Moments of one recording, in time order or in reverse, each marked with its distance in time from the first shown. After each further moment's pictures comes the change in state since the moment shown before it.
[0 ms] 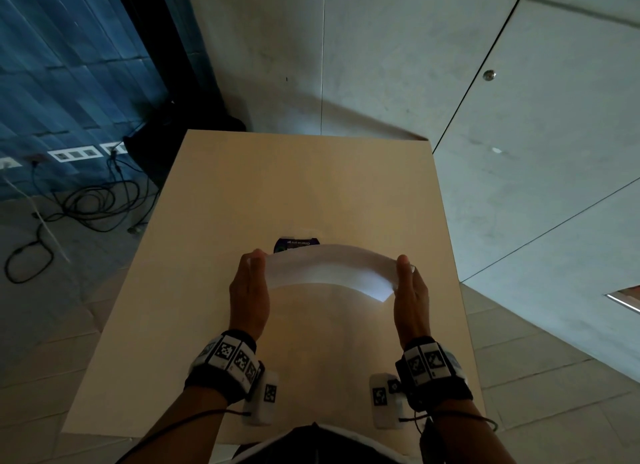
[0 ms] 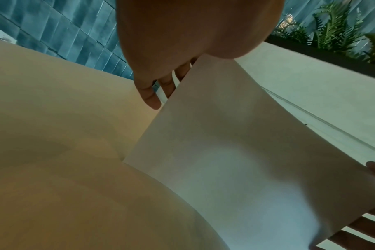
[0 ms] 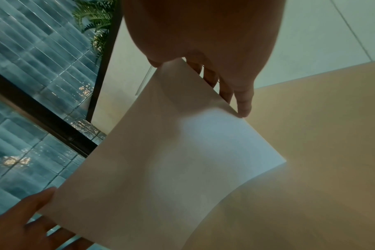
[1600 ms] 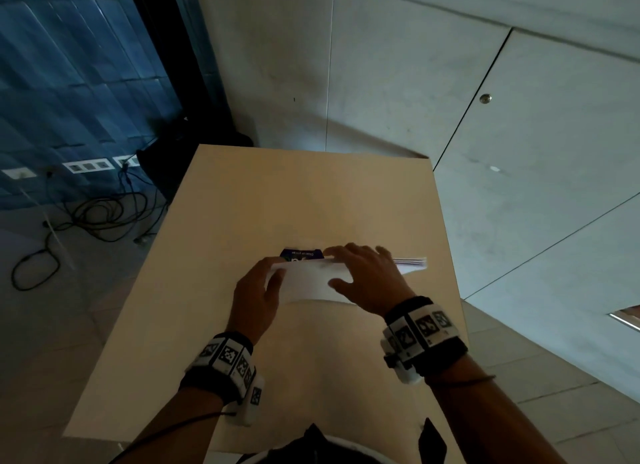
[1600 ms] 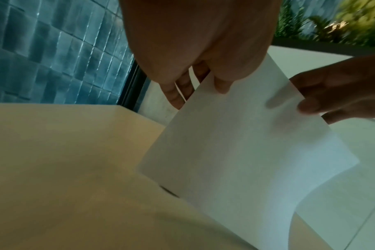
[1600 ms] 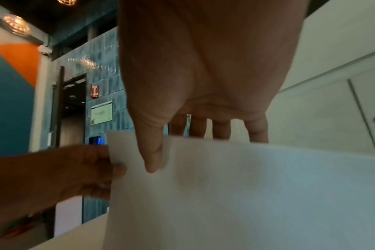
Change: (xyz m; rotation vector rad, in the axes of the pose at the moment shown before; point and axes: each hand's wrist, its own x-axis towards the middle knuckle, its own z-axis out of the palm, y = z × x) left_hand 0.005 -0.005 -0.017 0.332 -0.140 0.427; right_hand 0.005 -0.079 0.039 -1.158 -0.618 -0.614
